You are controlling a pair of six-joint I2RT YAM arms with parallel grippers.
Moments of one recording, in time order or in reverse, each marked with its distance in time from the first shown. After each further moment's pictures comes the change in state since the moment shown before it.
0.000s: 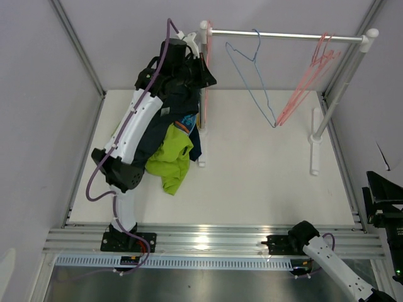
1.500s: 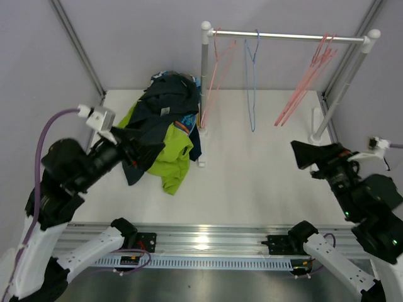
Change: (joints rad) left arm -0.093 -1.133 -0.938 0.106 -0.113 0.191; right arm 0.003 0.169 -0.265 0.471 -0.335 -0.460
